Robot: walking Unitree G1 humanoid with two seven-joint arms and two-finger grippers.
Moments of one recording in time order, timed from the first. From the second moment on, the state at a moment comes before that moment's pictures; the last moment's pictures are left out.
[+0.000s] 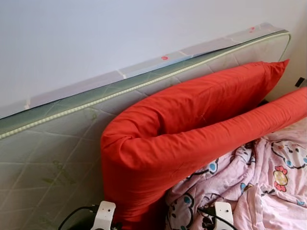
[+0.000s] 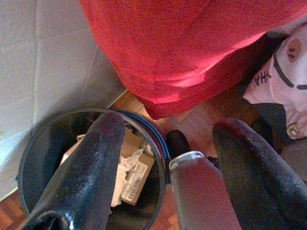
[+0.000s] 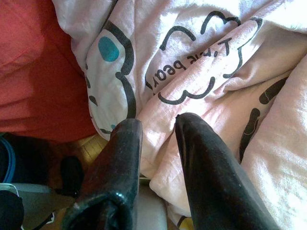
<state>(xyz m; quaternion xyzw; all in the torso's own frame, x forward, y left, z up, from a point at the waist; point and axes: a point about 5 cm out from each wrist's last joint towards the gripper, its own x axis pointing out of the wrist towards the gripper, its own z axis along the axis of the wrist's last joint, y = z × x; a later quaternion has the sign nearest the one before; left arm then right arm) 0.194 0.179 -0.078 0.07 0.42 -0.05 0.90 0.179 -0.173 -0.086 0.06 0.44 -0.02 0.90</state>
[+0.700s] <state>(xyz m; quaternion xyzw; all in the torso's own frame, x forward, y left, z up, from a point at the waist) 0.194 0.179 -0.078 0.07 0.42 -0.05 0.90 0.179 -0.173 -0.086 0.06 0.44 -0.02 0.90</state>
